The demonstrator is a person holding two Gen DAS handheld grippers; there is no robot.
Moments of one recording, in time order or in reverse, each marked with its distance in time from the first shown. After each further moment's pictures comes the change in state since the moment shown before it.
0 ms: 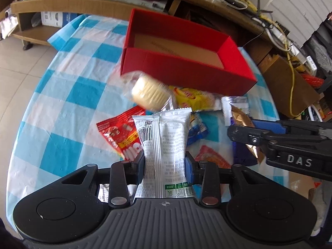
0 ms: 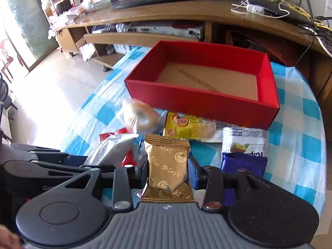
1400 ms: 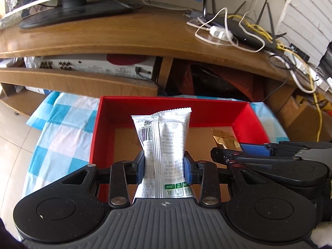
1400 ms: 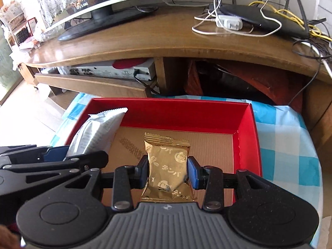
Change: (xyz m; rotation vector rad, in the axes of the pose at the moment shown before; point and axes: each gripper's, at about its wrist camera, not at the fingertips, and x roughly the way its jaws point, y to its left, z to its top) left arm 0.092 -0.037 0.164 0.104 -0.149 0.116; right arm 0.112 -0.091 0.143 0.120 -0.034 -0.124
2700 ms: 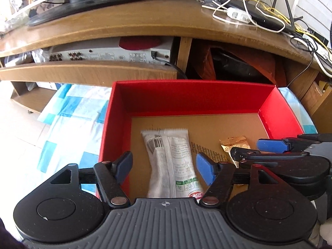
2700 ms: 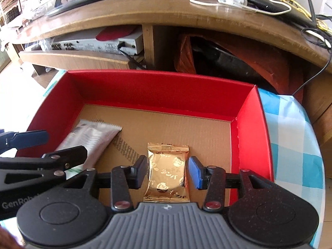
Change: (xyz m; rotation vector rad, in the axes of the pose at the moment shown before) left arm 0.021 0.008 -0.010 0.034 0.027 0.116; right arm 0.035 -0.001 -0.011 -0.045 0.057 -0.080
